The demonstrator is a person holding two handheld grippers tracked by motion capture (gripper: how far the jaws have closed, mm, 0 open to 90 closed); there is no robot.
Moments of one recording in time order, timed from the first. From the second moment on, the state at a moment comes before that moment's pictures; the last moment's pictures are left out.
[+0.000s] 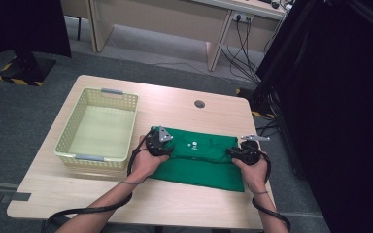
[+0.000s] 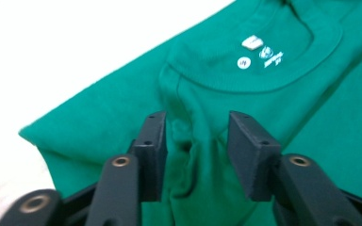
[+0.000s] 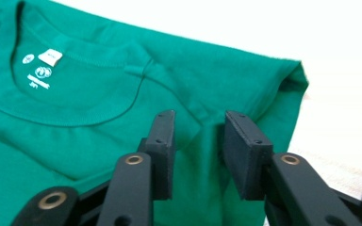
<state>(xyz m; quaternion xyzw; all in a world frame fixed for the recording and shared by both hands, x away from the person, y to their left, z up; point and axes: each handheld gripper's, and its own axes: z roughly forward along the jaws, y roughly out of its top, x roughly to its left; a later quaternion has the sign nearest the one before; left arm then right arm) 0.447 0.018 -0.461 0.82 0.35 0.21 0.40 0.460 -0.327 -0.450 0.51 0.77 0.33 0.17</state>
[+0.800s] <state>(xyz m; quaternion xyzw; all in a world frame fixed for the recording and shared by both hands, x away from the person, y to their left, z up) 0.470 0.011 -0.434 0.82 0.35 0.22 0.41 0.479 -0.311 -0.429 0.50 0.78 0.34 0.19</state>
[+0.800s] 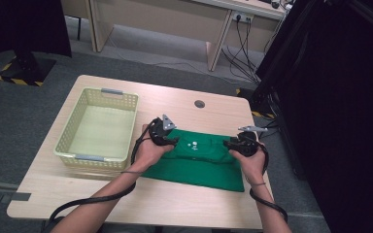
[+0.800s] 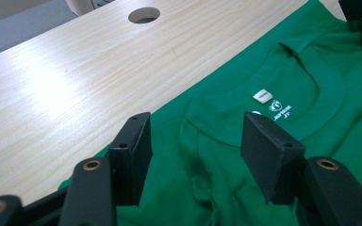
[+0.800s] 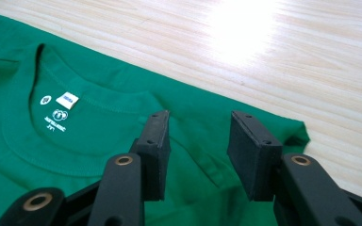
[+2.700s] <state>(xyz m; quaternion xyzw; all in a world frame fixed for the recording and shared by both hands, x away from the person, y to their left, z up) 0.481 -0.009 -0.448 0.85 0.30 0.15 0.40 0.484 -0.285 -0.441 0.45 0.82 0.33 0.15</state>
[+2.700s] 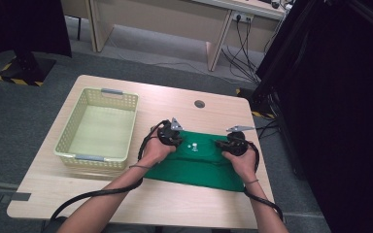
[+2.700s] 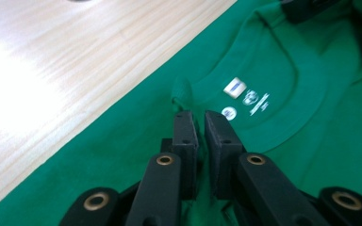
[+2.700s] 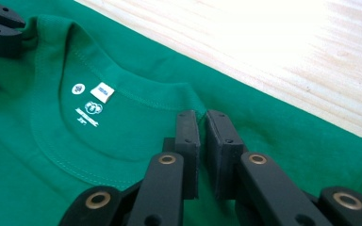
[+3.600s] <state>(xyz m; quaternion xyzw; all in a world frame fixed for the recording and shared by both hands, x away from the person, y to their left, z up) 0.430 0.006 -0.441 0.85 0.27 0.14 0.43 0.434 -0.303 -0.429 0.43 0.81 0.37 0.14</state>
